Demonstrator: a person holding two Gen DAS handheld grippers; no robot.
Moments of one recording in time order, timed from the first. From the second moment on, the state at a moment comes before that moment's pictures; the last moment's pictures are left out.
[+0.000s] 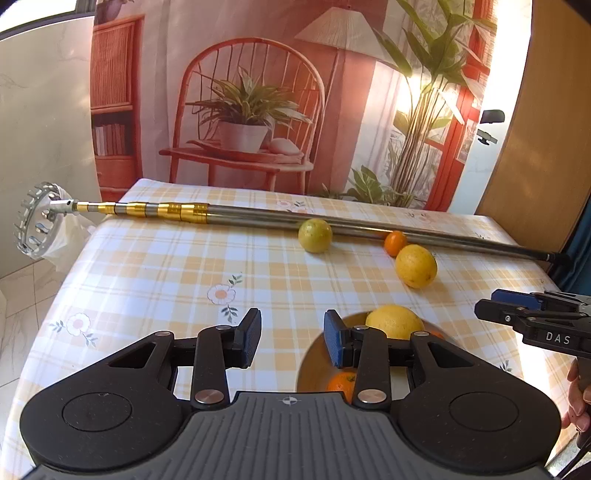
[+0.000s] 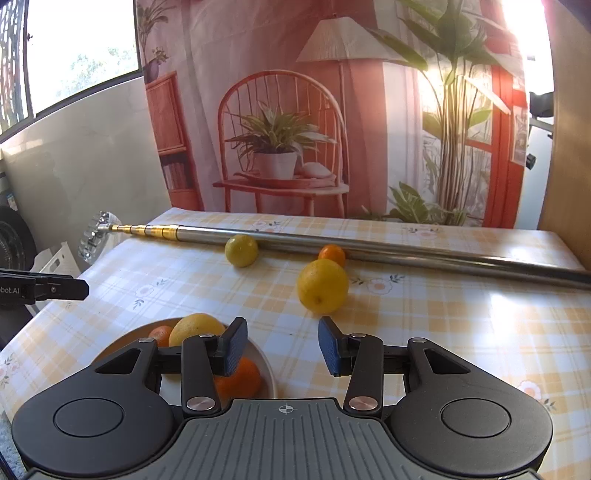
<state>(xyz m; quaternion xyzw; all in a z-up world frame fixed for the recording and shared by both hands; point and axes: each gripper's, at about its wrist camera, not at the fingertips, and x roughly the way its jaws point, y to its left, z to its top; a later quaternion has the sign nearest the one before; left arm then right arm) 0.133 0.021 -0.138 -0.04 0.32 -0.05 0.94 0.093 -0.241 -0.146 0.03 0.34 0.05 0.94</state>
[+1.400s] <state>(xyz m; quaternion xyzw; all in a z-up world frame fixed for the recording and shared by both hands) 0.339 -0.104 -0.167 -0.06 0.41 -0.16 0.89 0.146 -0.339 -0.203 0.08 0.29 -0.08 0.95</state>
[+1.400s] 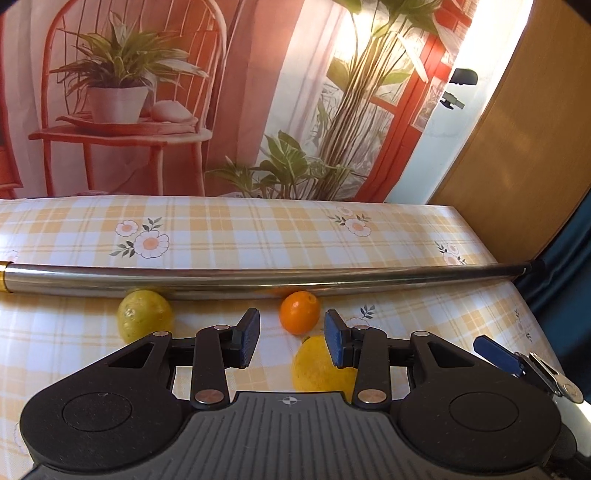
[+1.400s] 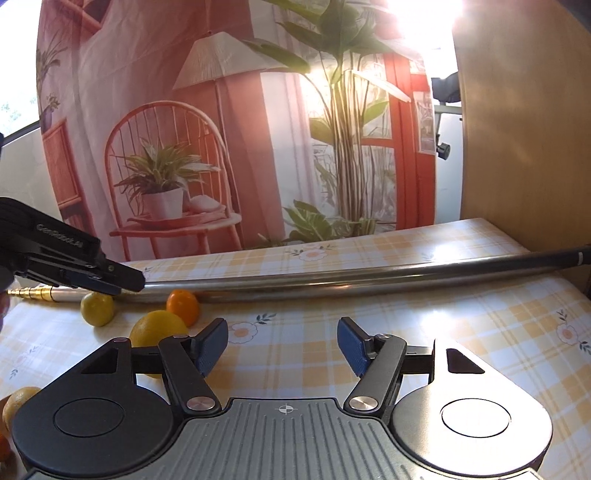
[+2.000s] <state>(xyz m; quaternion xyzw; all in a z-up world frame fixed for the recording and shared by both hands) 0.385 -0.127 -0.206 -0.09 0.45 -0.16 0.87 0.155 -0.341 -0.222 0.09 0.30 -0.07 0.95</state>
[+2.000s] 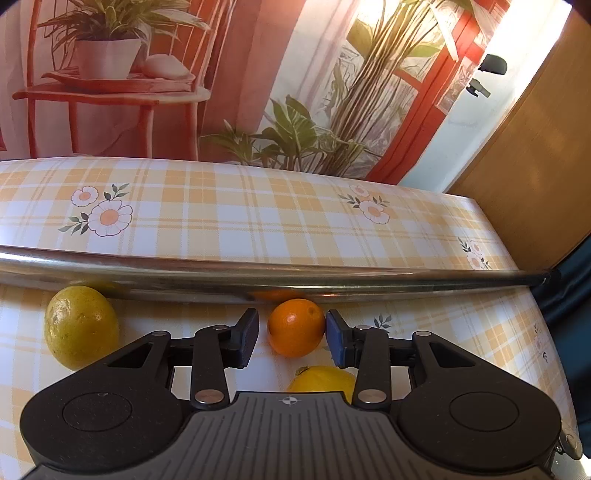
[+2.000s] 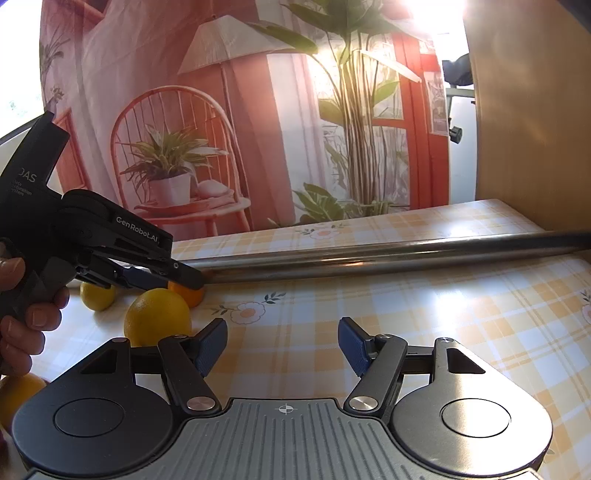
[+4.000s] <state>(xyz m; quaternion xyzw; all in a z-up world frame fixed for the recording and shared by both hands) 0.191 0.040 -0.133 -0.09 0.33 -0.04 0.94 0.191 -0.240 -0.145 0.10 0.37 0.03 0.92</state>
